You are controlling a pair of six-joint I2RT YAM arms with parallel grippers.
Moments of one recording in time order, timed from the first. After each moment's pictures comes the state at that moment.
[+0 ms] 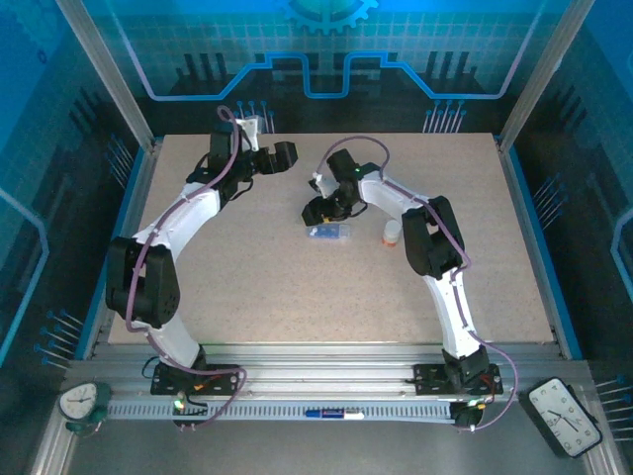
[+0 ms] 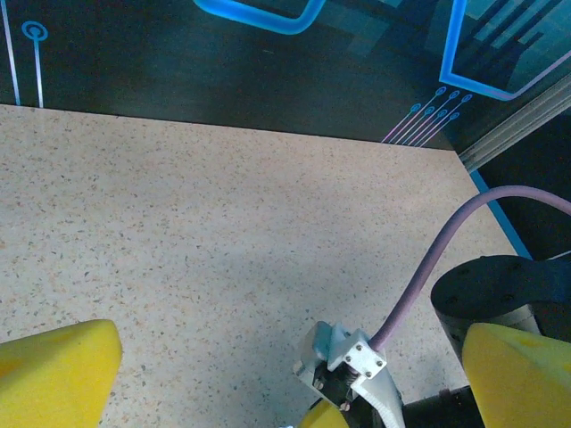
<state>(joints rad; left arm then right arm) -0.19 1.71 1.38 -0.12 0.31 -0.40 0.49 2.33 1.91 -0.78 -0.54 0.11</state>
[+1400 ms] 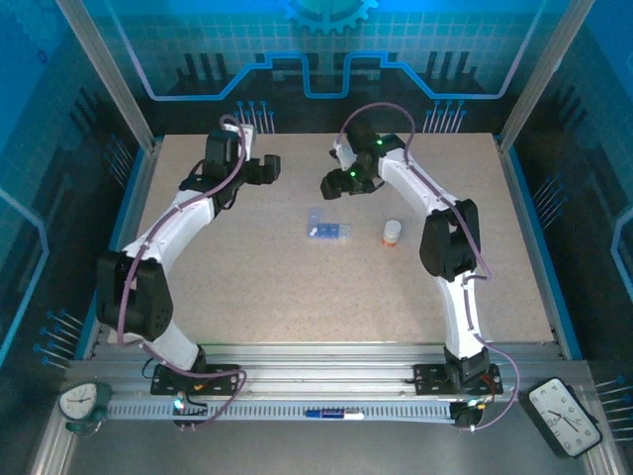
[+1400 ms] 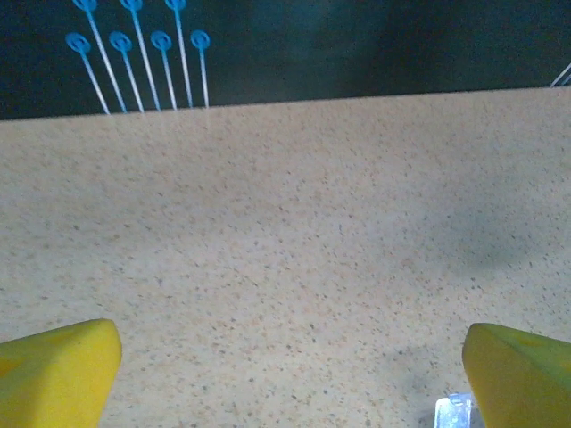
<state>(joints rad) -0.19 1.67 1.35 -0.25 0.04 -0.16 0.42 2.25 2.10 -1.04 -0.28 0.09</state>
